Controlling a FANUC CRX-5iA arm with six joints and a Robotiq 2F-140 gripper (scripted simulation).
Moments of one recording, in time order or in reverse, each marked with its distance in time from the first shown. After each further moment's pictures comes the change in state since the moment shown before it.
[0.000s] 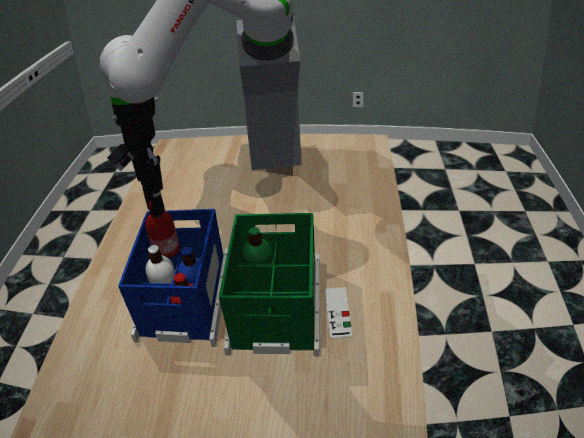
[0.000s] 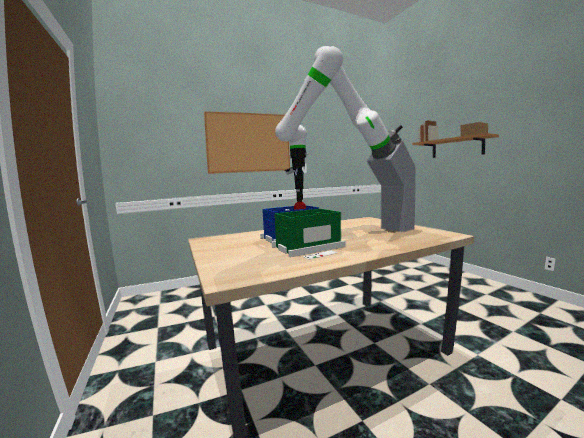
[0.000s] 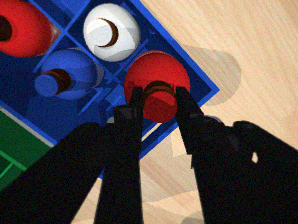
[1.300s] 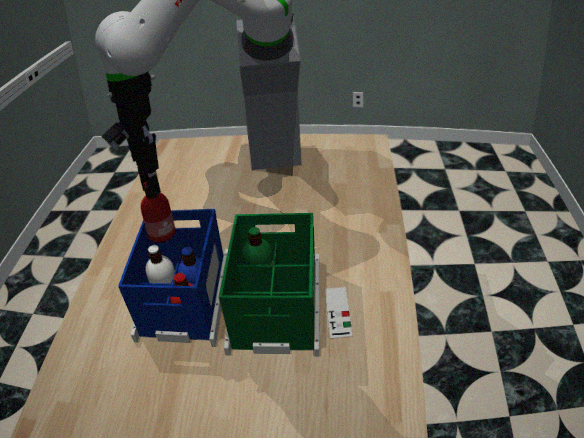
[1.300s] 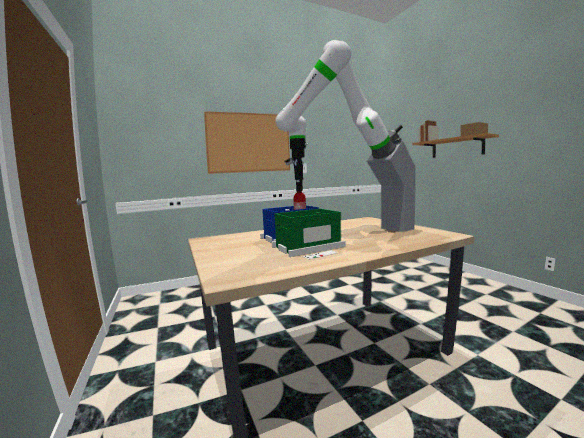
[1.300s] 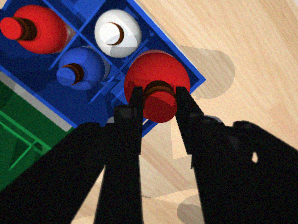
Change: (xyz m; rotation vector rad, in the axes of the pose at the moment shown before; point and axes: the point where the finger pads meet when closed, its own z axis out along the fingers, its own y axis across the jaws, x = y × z) arm 0.000 0.000 -0.055 0.000 0.000 0.000
